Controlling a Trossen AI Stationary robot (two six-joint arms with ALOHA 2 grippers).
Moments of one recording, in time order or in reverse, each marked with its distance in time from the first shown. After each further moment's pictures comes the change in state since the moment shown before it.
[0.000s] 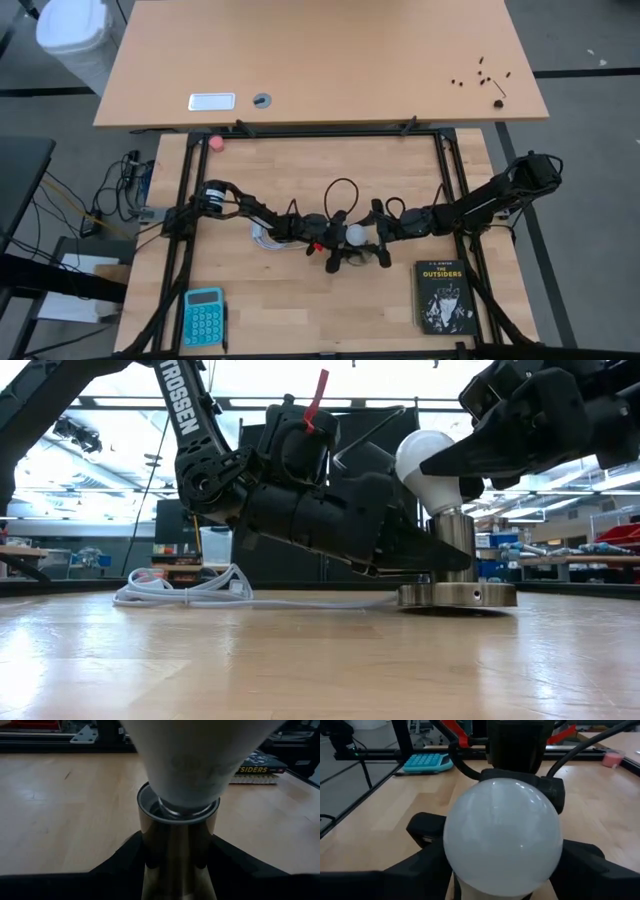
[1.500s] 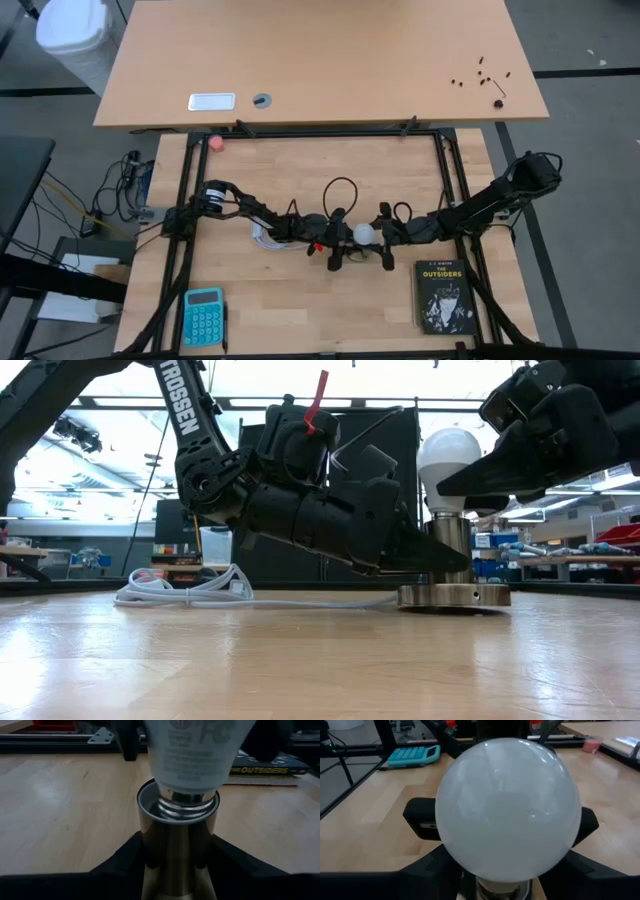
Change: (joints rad) left arm 0.000 0.000 0.000 0.002 -0.070 0.000; right arm 0.089 0.001 -0.069 0.034 0.168 0.071
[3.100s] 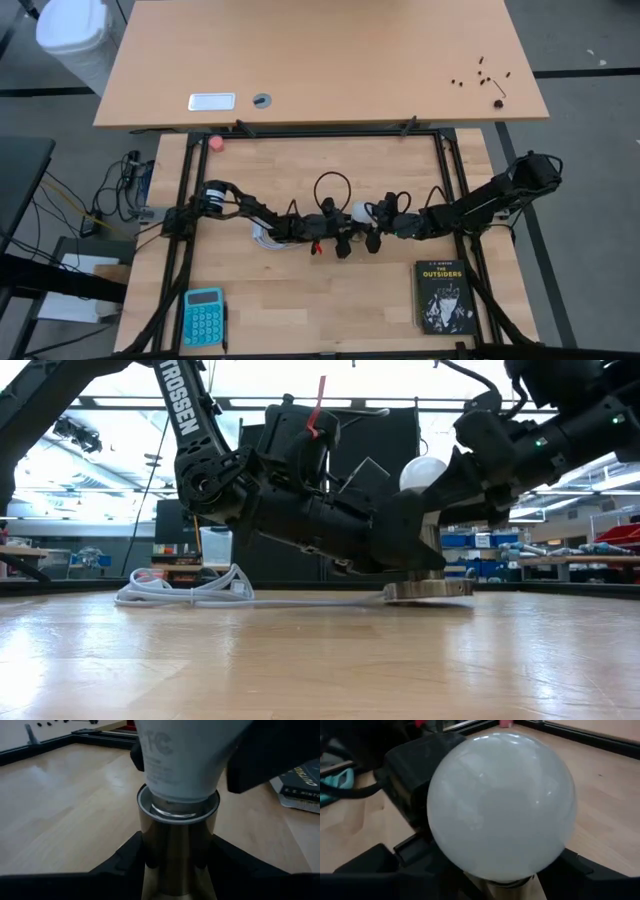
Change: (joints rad) left arm -0.002 0.002 0.000 0.006 -0.375 -0.128; right arm -0.073 0.000 0.107 -0.275 0.242 0.348
